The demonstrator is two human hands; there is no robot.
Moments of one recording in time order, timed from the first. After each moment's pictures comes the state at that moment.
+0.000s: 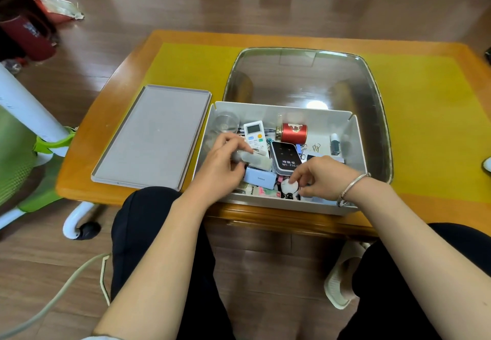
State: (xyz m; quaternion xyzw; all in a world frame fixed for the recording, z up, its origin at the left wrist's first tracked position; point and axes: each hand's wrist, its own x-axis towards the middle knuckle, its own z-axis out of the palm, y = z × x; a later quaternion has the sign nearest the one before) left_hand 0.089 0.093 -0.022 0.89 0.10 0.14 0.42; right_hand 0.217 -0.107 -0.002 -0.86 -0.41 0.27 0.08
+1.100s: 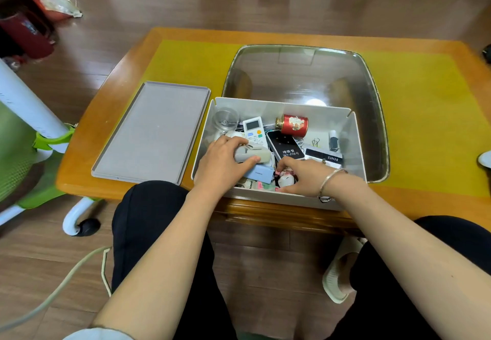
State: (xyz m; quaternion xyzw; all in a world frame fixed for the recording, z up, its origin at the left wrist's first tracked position) left_hand 0.102 0.089 -0.042 0.94 0.22 0.09 0.26; right_hand 0.214 -0.094 -0.036 -0.86 -0.42 0.27 0.05
